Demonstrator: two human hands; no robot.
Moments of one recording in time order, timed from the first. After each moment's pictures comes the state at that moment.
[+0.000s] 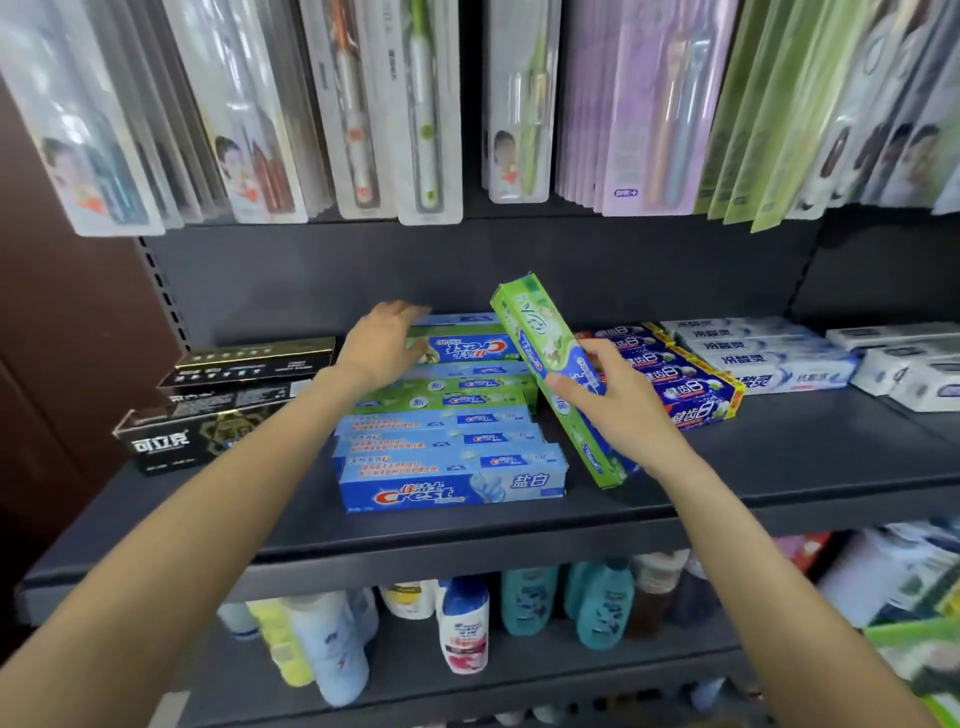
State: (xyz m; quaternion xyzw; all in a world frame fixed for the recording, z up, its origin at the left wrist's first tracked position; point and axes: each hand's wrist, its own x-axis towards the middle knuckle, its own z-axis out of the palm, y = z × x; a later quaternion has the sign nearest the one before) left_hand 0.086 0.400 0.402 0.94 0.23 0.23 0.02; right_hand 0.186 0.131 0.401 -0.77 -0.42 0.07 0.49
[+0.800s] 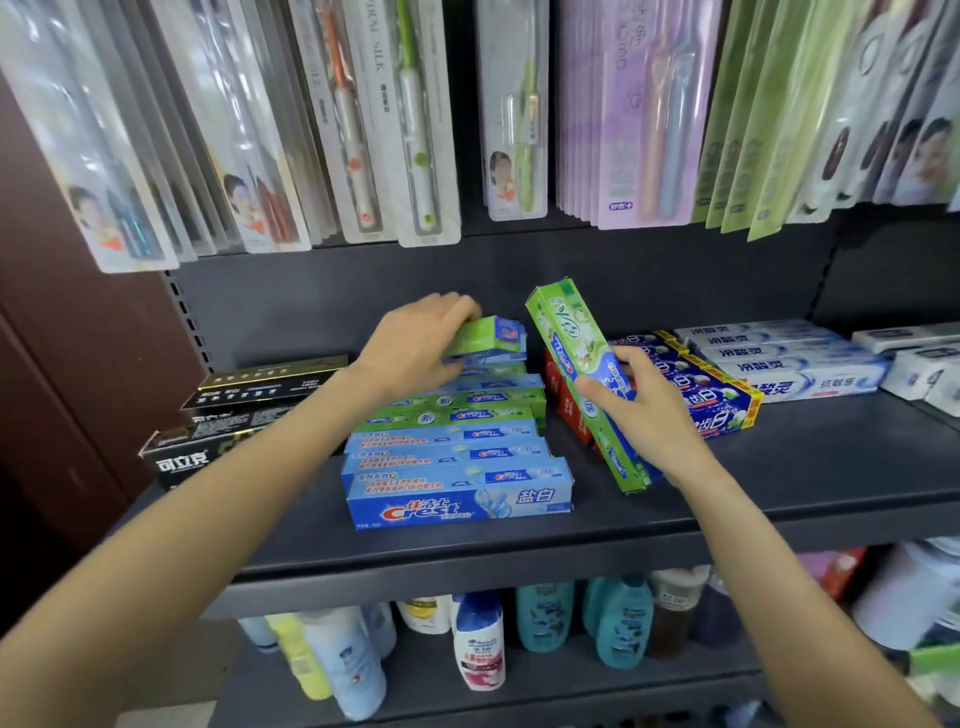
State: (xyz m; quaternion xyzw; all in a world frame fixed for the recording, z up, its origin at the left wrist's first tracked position) left_hand 0.078 0.348 0.441 0.94 0.07 0.30 -0.14; right_hand 0.208 0.127 0.393 -0.76 -0.37 0.05 0.53
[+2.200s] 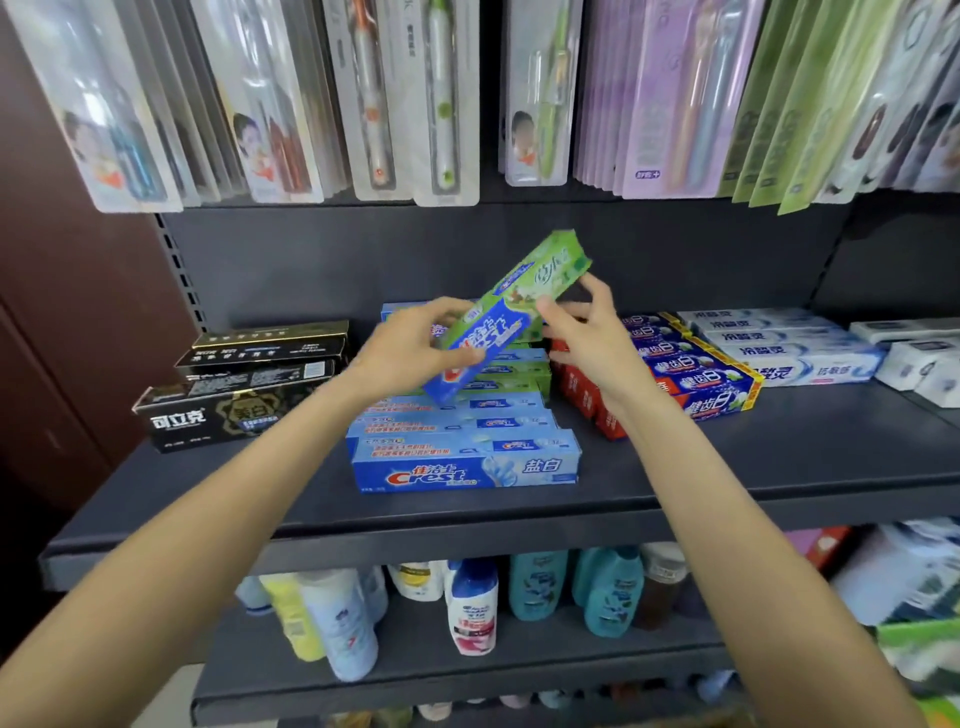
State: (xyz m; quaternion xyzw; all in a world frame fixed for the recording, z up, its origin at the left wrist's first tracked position) left_hand 0.042 0.324 0.424 0.90 0.19 0.24 0.31; right_hand 0.193 0.186 0.416 -0.66 -0.36 0.14 0.64
